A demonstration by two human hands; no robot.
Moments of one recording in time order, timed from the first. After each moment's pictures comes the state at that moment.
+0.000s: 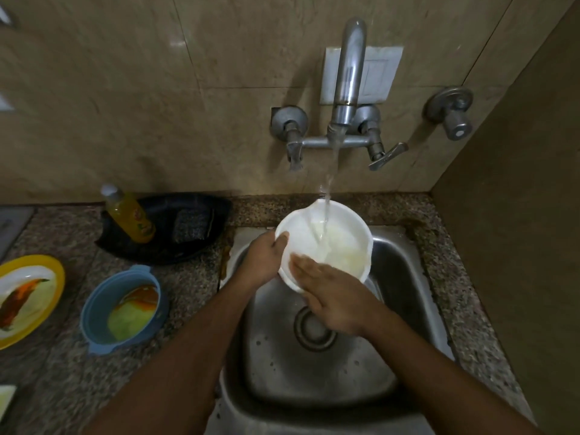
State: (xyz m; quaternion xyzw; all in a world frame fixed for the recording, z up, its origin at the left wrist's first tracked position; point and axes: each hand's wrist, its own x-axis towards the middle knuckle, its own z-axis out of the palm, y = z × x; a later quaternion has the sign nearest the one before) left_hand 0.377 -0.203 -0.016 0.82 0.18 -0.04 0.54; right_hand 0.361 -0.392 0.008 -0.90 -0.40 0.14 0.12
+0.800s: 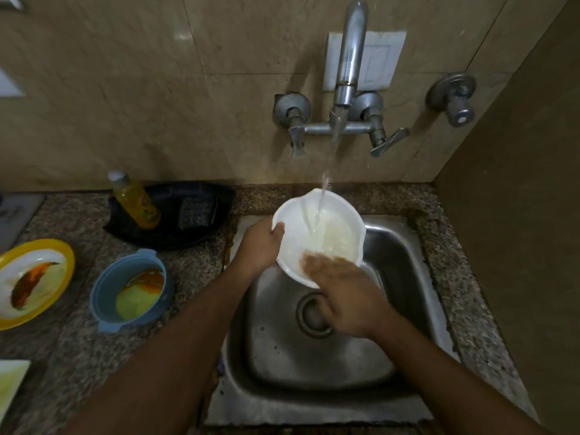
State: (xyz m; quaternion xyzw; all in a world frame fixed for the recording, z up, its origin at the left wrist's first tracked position) left_hand 0.367 -0.200 -0.002 0.87 0.17 0.00 0.46; right_hand 0.343 -0.418 -0.012 -0.91 -0.40 0.08 0.12
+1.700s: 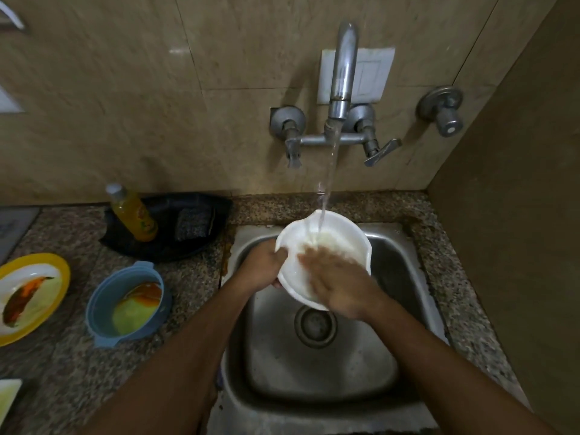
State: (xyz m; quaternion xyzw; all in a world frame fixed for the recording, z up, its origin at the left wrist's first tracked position) left_hand 0.356 -0.205 -0.008 0.82 0.14 -0.10 0.55; right_hand 0.375 -0.400 -0.010 -0.92 -0.34 0.16 0.11
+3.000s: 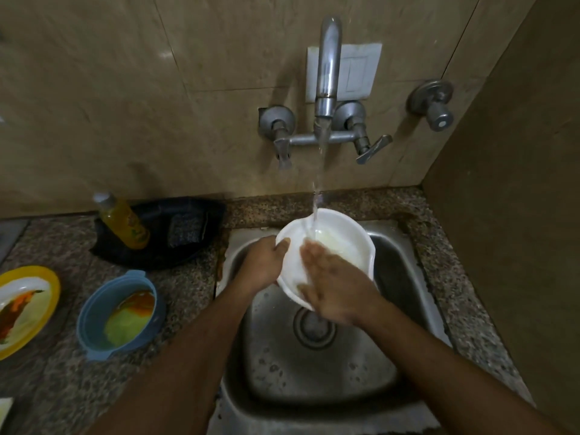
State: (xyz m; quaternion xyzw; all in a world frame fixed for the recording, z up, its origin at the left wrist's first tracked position) left_hand 0.373 -0.214 -0.013 0.87 0.15 -0.06 0.47; right_hand 0.365 -0.398 -0.007 -0.93 -0.34 0.13 0.07
